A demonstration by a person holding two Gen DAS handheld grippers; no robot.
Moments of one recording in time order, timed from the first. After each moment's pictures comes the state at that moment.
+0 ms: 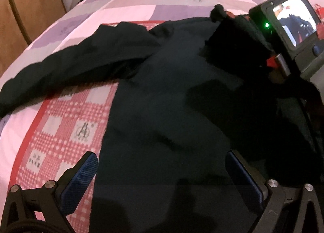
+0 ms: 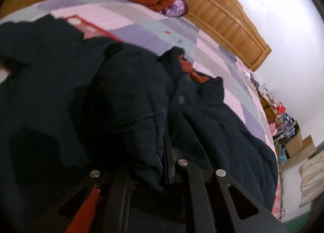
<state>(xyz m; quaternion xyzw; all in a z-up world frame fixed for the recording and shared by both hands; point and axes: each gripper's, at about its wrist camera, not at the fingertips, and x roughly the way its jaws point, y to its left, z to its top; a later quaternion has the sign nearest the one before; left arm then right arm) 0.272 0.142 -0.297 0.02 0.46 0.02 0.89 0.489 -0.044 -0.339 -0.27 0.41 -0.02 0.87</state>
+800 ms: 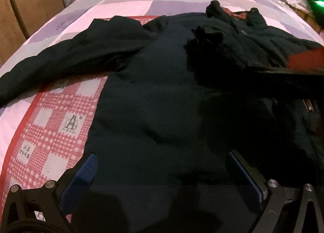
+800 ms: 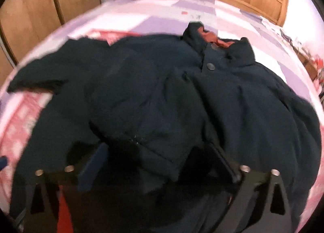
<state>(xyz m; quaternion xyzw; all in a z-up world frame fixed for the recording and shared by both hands) 0.269 0.122 -0.303 0.01 0.46 0.02 0.89 0.452 -0.083 -0.331 -0.04 0.47 0.10 0.88</state>
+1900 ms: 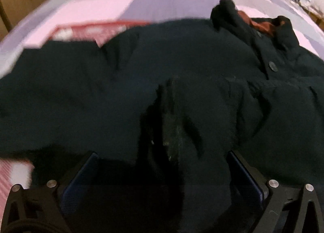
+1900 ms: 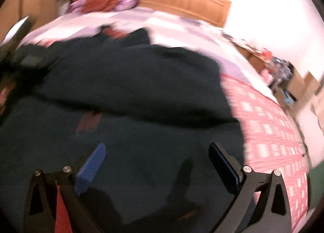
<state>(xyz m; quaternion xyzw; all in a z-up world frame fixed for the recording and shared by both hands) 0.460 0.081 -0.340 0.00 0.48 0.02 0.87 0.326 -0.249 -0.325 -0.08 0.41 -0.10 0.90</state>
